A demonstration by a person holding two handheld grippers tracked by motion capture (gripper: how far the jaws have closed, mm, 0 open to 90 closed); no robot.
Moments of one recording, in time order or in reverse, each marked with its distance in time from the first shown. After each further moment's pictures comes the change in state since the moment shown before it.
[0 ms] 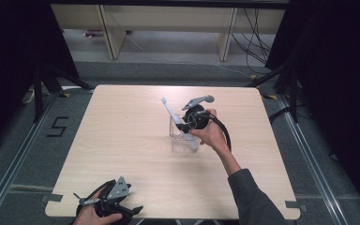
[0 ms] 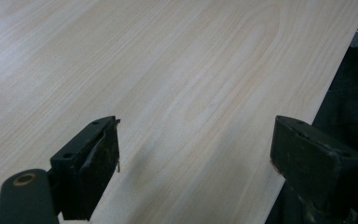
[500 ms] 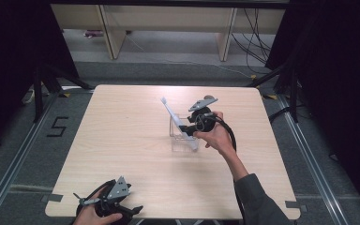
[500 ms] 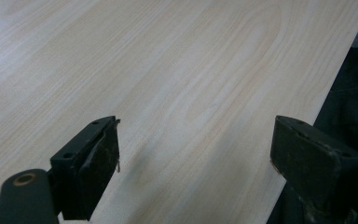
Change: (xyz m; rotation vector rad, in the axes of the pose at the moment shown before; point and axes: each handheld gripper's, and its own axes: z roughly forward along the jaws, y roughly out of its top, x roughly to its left) left arm 0.001 0.000 0.000 0.008 -0.007 -0.001; right arm 0.000 -0.011 -0.019 -0.041 -0.006 0.025
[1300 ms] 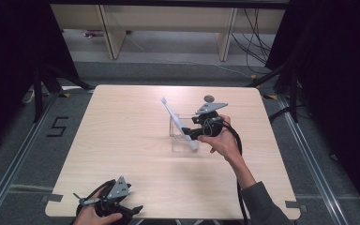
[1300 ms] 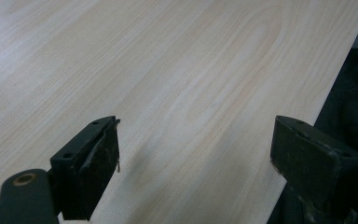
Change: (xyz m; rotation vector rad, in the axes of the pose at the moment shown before) left arm -0.001 -0.001 0.000 -0.008 0.007 -0.015; right arm 0.008 -0.011 -0.026 -0.078 0.015 0.035
